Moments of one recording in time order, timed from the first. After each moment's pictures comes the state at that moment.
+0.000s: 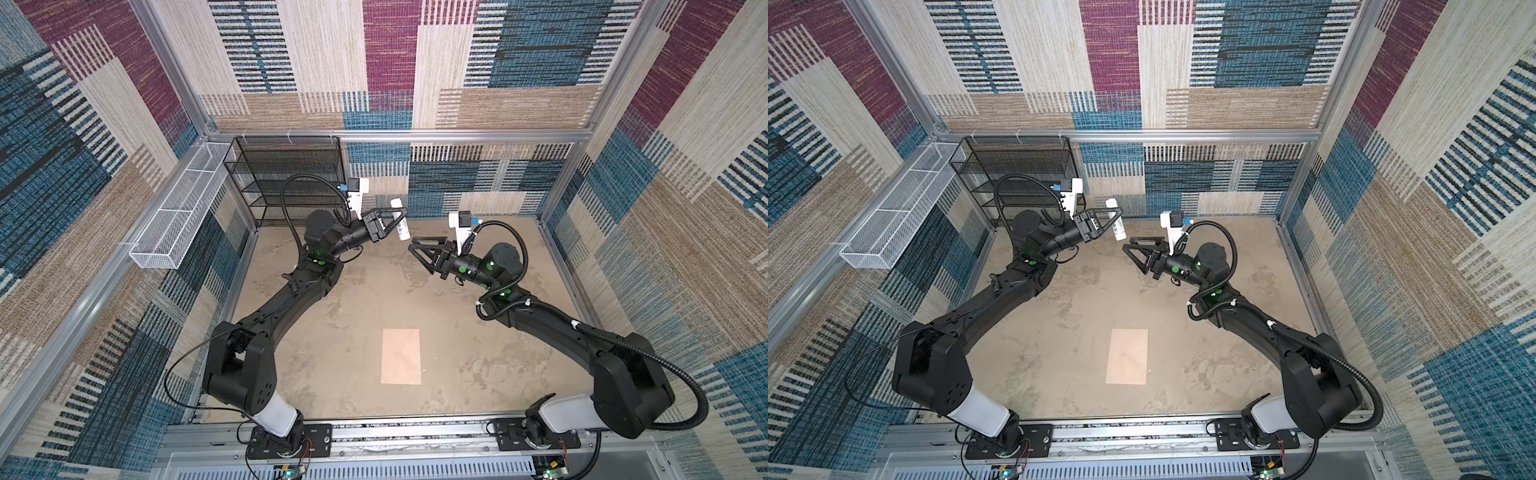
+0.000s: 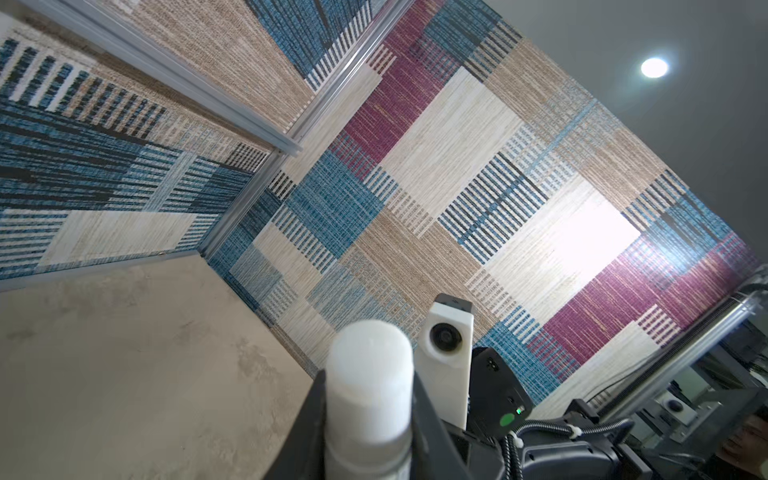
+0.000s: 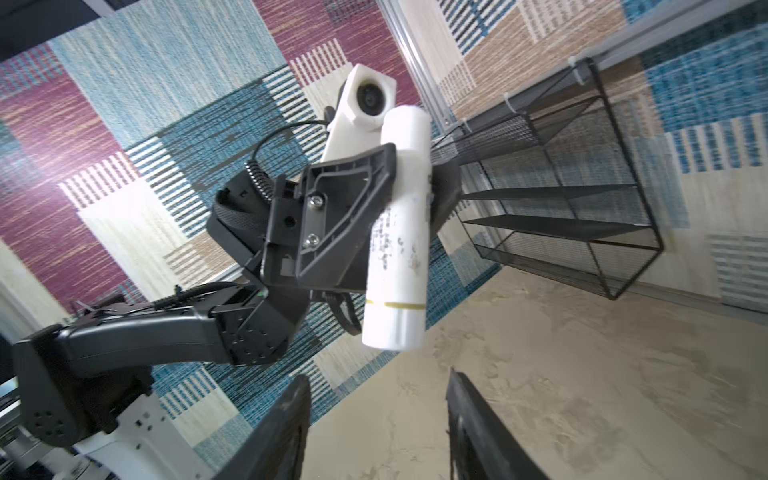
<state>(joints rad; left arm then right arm) -0.38 1.60 1.26 0.70 0.81 -0.98 0.49 1.43 0.93 0.79 -0.69 0.71</state>
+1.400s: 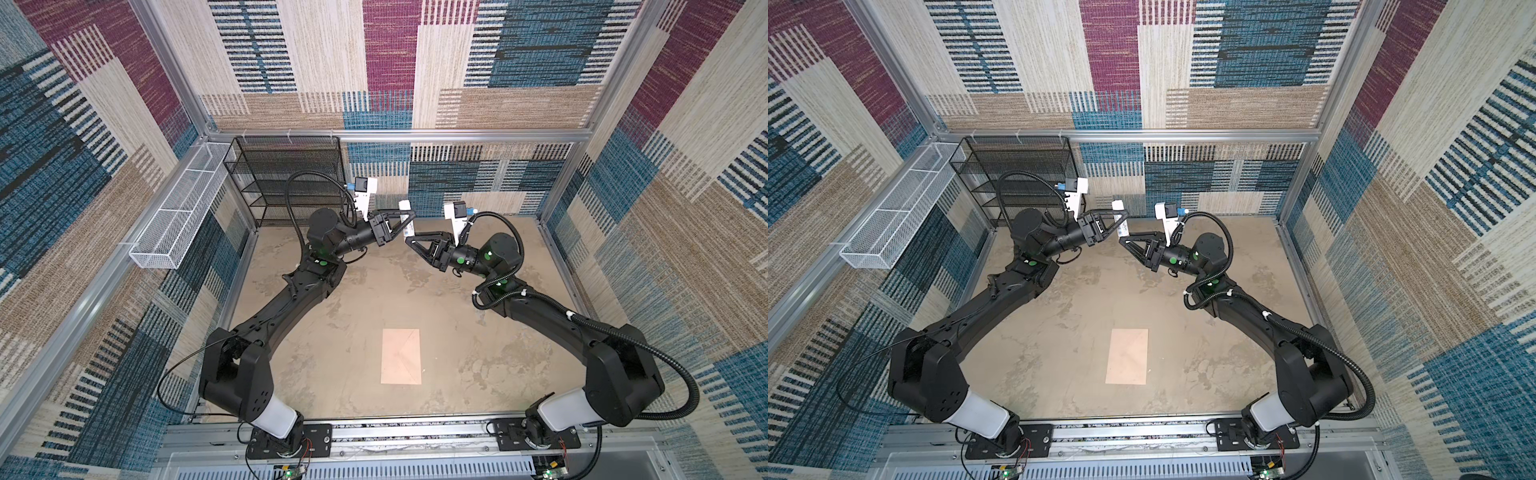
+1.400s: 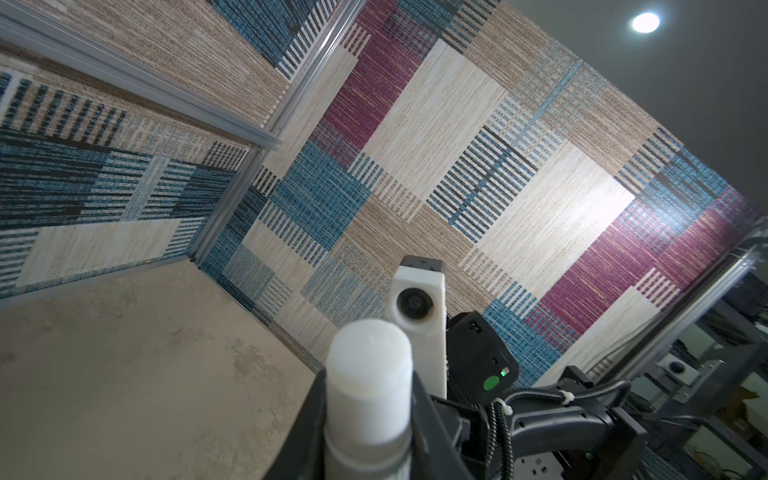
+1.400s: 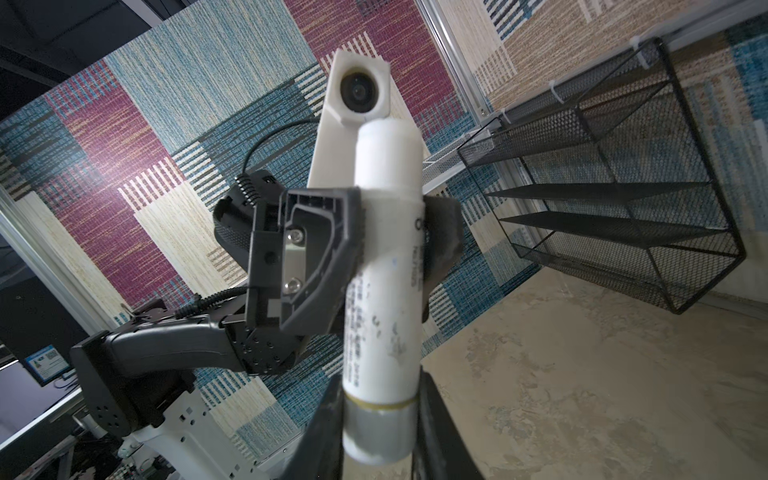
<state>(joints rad) -0.44 1.56 1.31 0.53 0.78 -0.83 0.50 1.47 1.04 0.74 -0.75 0.73</state>
